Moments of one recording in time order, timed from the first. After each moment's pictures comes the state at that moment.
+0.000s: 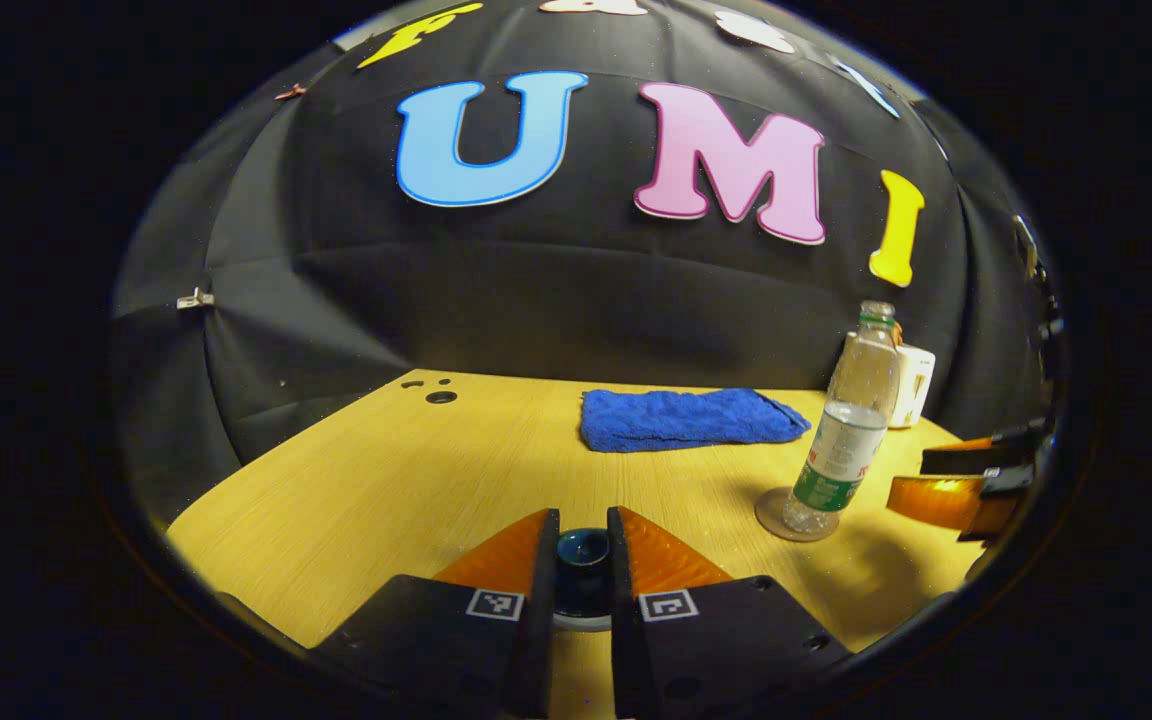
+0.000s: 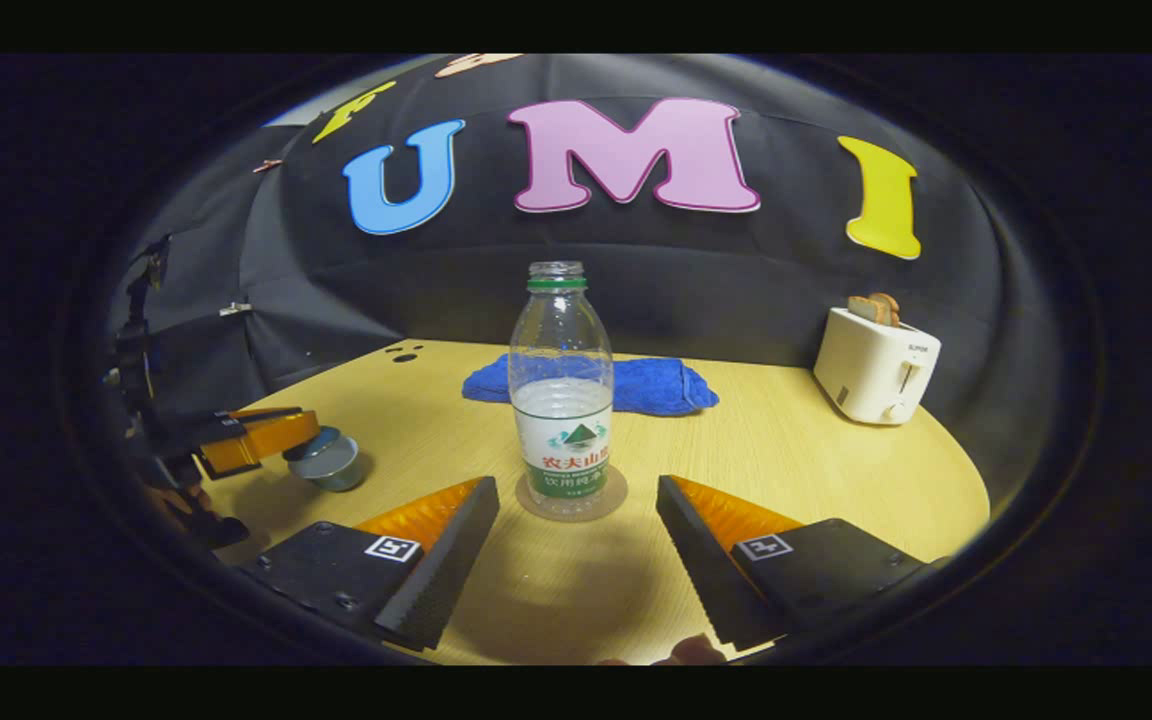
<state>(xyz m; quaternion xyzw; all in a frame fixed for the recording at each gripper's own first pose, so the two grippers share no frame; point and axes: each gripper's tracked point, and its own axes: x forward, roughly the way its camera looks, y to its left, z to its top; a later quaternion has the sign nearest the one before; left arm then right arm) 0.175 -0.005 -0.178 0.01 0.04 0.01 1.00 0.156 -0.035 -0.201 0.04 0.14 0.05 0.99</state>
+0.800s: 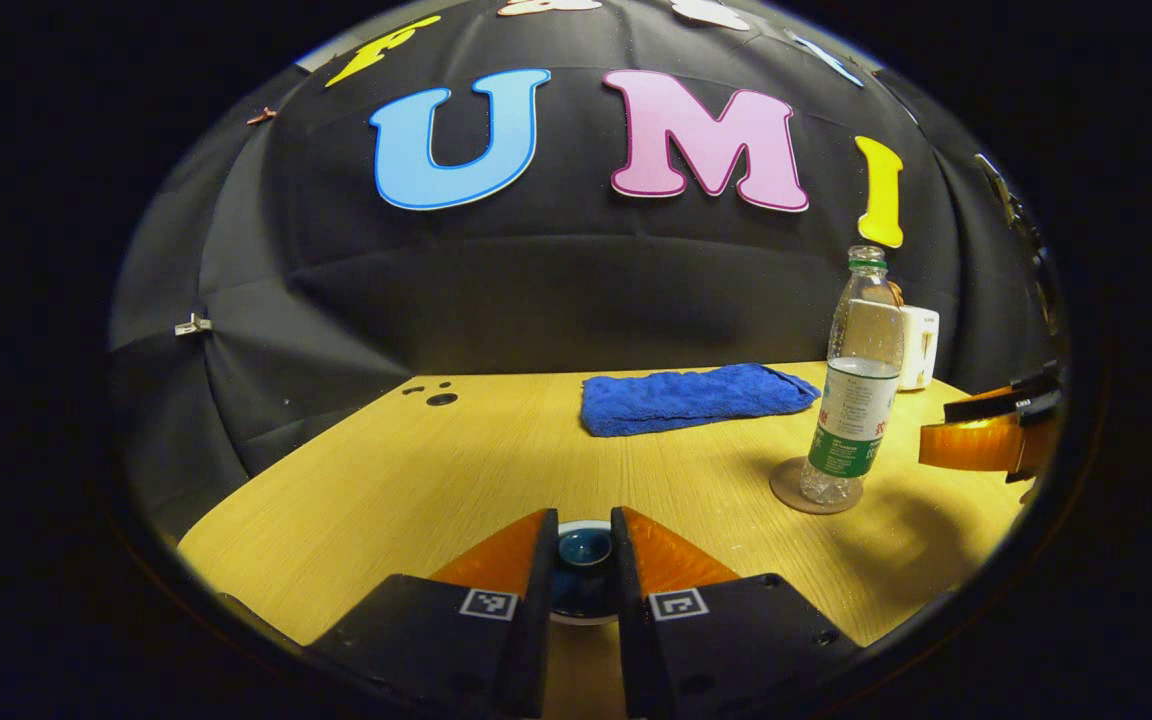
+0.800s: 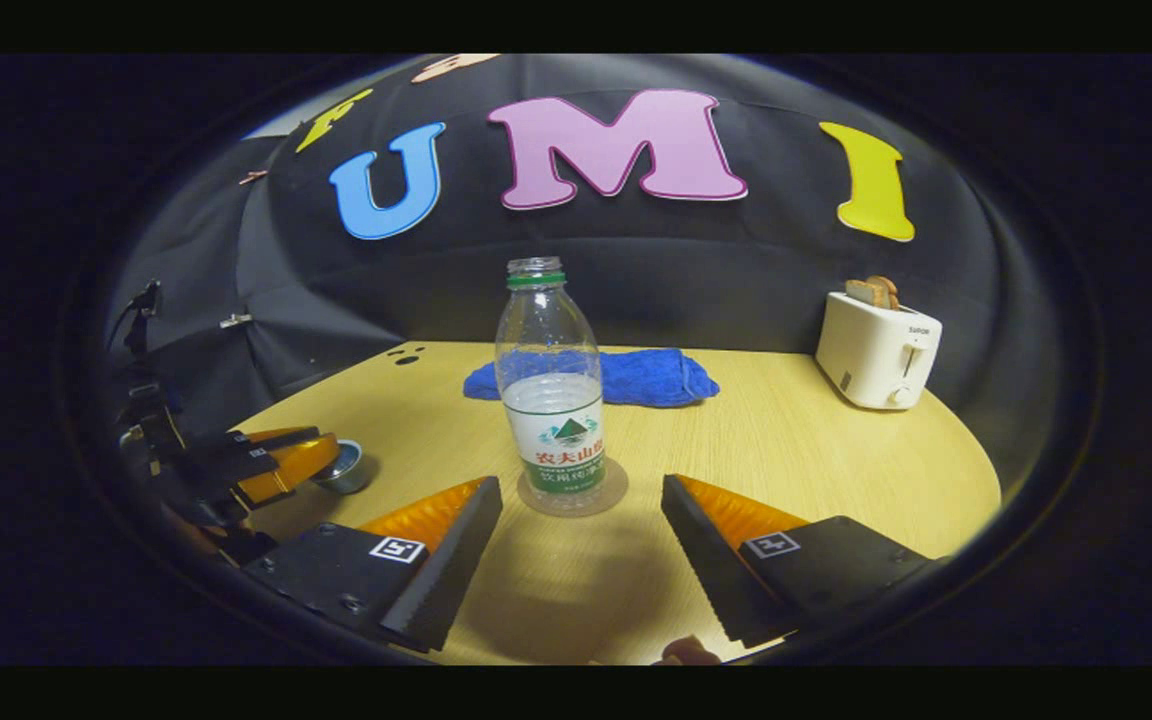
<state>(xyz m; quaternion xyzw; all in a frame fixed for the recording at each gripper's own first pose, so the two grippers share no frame) 0.178 -0.003 -0.190 0.03 0.04 0.03 1.00 0.154 -0.036 -0.200 0.05 0.15 0.06 0.98</state>
